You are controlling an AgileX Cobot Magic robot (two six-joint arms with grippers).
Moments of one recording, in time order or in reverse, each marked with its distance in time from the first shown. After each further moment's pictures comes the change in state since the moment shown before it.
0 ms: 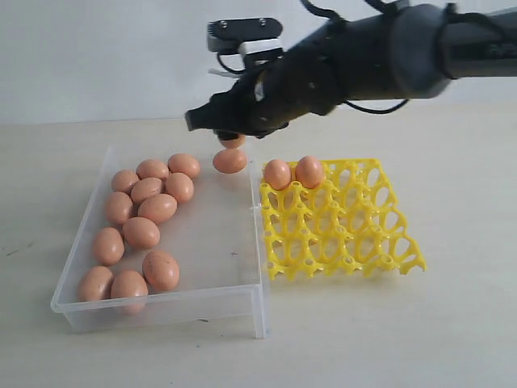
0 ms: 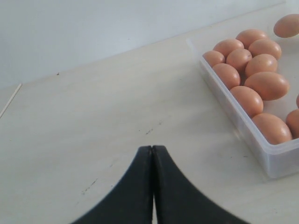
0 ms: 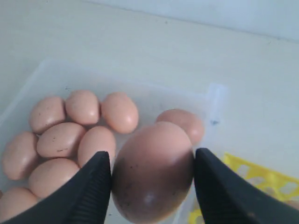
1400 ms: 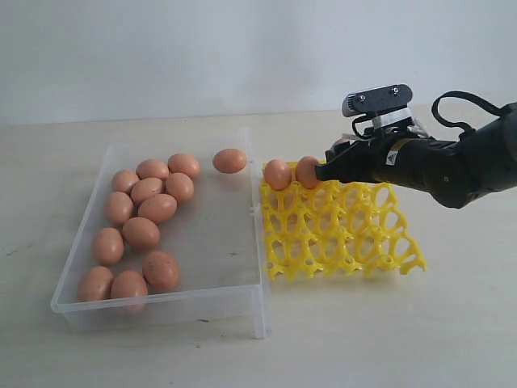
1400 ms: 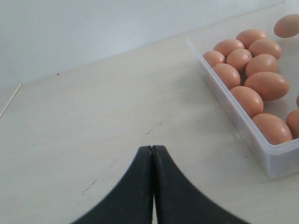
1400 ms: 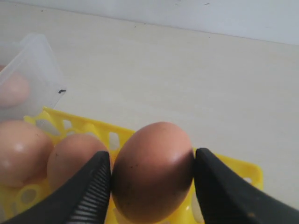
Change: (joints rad) left arm 0.000 0.000 0.000 0.000 0.000 0.000; right arm -0.338 0.028 0.475 0.070 -0.665 -0.304
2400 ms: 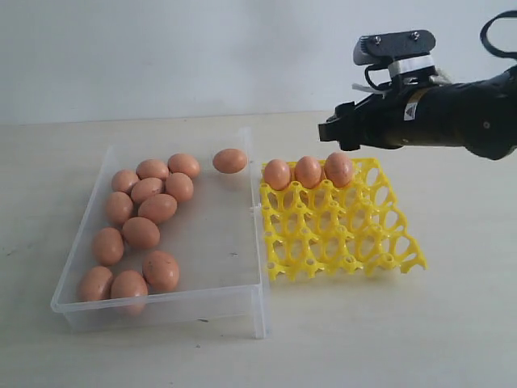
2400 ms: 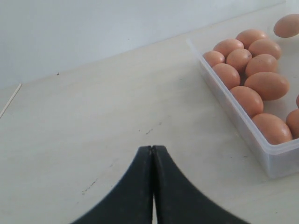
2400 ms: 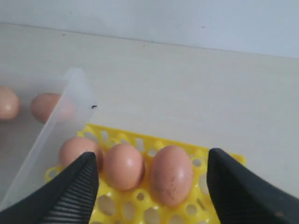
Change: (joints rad) left arm 0.000 0.000 0.000 0.000 0.000 0.000; right arm 0.055 -0.283 0.000 -0.030 0.332 0.135
